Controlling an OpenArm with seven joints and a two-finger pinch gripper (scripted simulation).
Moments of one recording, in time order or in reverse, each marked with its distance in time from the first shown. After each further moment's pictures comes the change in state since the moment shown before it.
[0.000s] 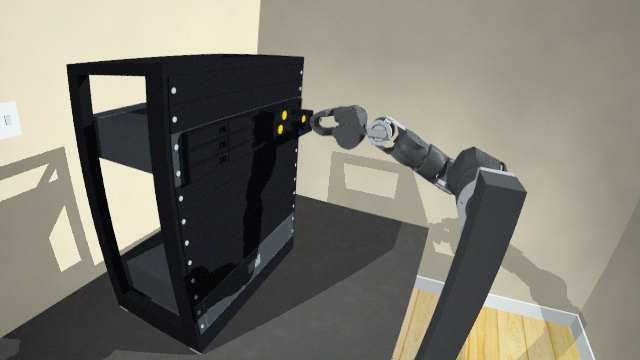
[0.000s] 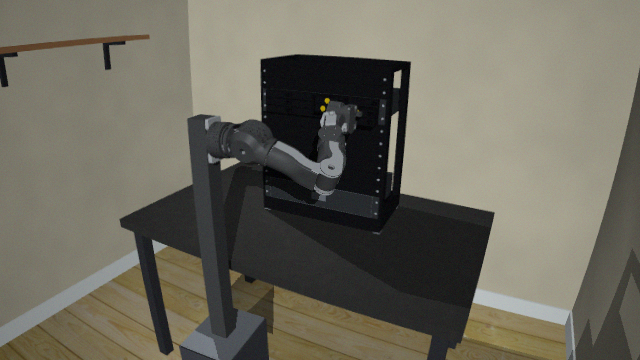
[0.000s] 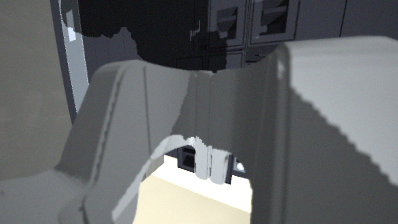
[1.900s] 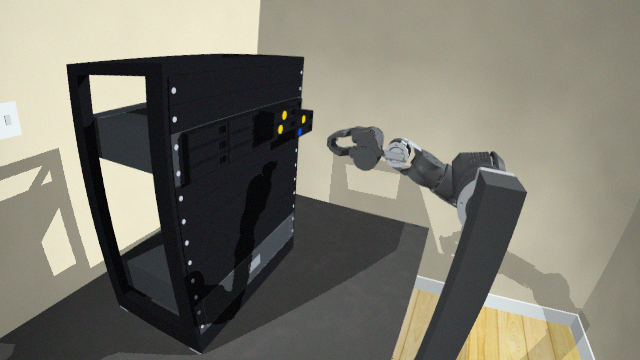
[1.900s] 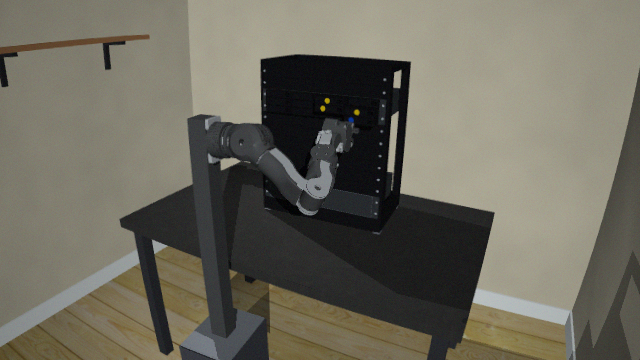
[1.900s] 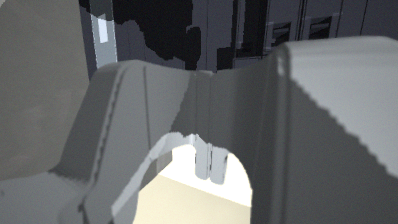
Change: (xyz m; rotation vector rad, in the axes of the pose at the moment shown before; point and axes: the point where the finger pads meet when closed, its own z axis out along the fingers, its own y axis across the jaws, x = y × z) arm -0.008 -0.045 -0.045 -0.007 -0.001 0.008
